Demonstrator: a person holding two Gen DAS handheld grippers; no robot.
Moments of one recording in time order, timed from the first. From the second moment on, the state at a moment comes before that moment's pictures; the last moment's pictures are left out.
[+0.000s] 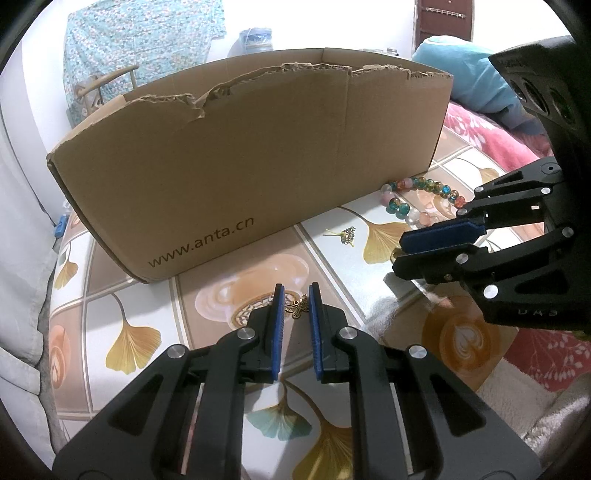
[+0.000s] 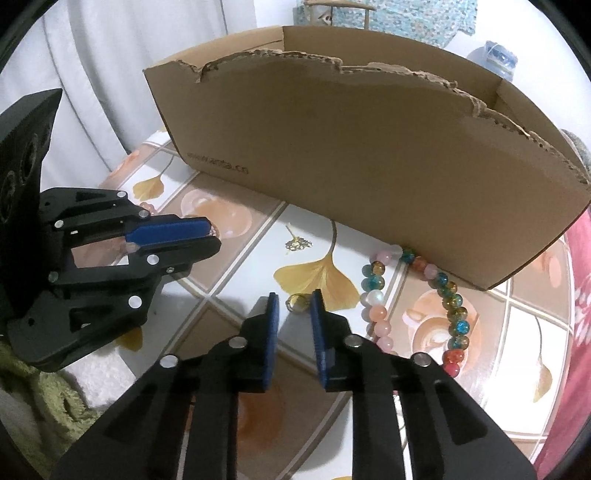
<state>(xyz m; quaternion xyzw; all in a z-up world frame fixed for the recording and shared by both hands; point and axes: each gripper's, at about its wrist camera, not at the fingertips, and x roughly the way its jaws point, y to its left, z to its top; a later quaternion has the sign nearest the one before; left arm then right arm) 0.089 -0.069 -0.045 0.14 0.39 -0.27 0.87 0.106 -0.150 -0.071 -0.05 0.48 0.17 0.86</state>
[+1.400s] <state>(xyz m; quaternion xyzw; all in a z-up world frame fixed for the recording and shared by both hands) 0.079 -0.073 0.075 0.19 0.21 -0.28 0.92 0.091 -0.197 0.076 -0.03 0.31 0.19 0.93</state>
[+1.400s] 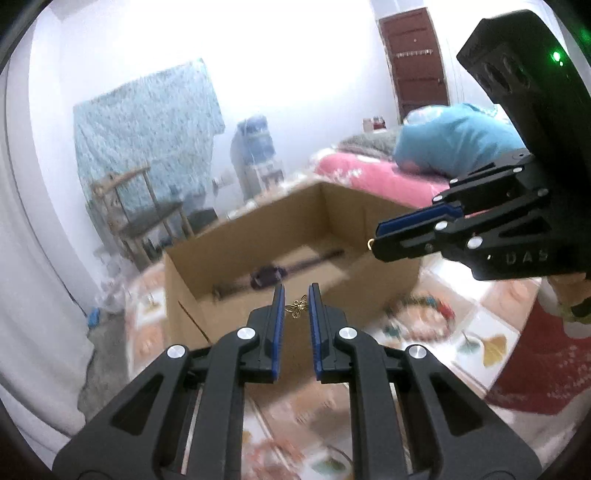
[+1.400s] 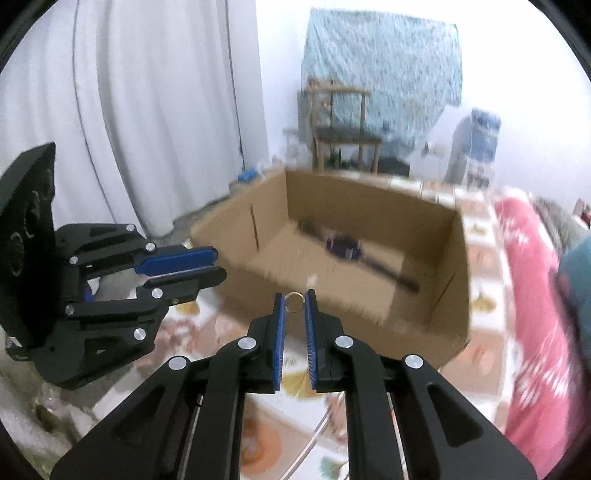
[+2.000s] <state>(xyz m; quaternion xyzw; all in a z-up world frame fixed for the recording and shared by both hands) 0.240 -0.113 0.038 0.07 0.52 -0.37 0.77 0.277 -0.219 0.015 0.04 0.55 0.25 0.79</state>
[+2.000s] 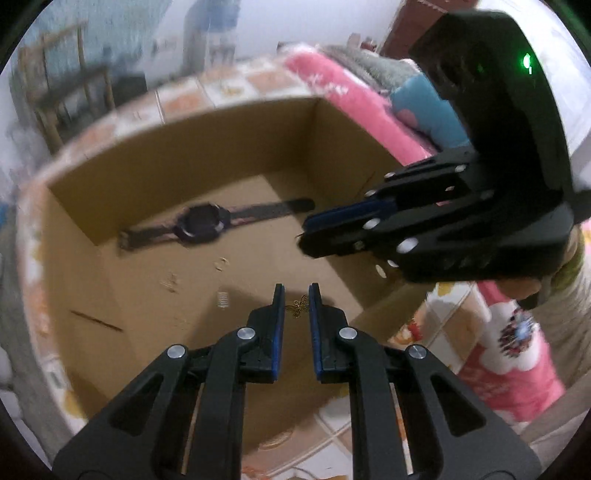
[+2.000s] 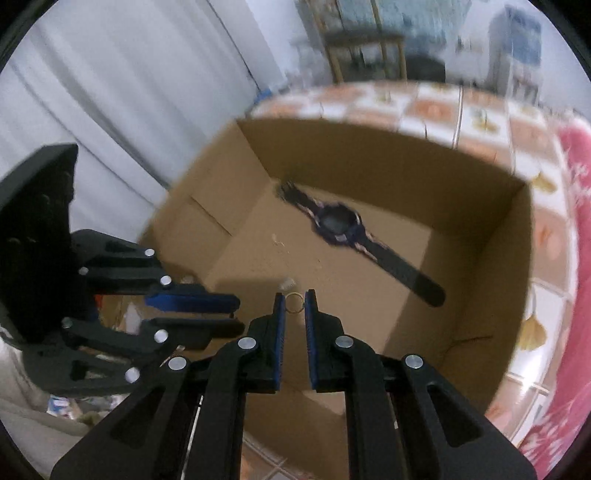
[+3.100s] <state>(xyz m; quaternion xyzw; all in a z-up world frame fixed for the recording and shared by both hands) 0.275 -0.131 0.037 0.06 0.54 -0.33 0.77 0.290 -0.239 0.024 0.03 0.53 0.22 0.82</state>
